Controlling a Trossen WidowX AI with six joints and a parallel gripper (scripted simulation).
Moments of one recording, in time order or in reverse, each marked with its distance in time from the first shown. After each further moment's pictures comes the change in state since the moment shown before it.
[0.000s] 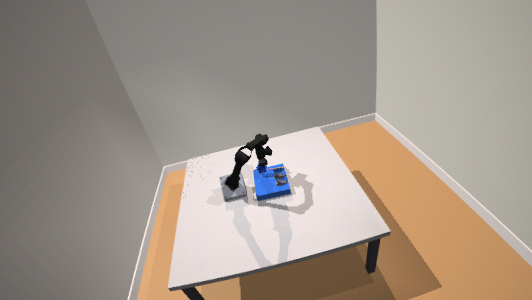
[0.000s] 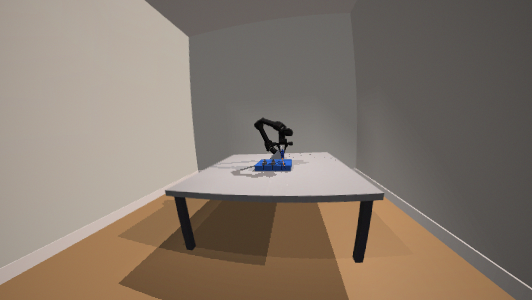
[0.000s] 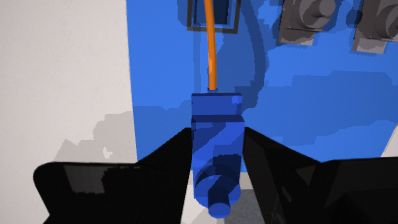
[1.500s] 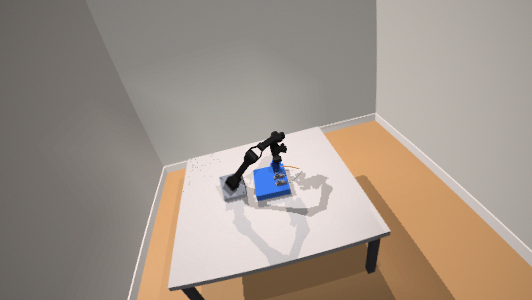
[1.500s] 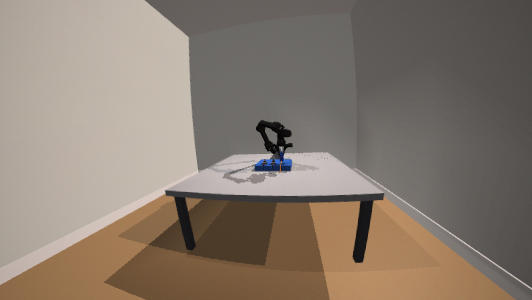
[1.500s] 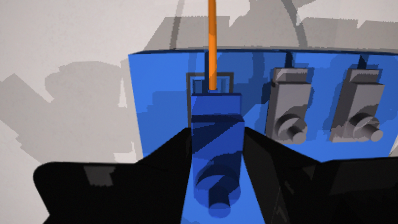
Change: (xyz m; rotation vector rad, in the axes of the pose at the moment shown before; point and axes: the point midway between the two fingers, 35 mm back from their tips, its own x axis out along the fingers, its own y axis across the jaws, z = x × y) arm 0.000 -0.008 0.107 0.076 0.001 0.005
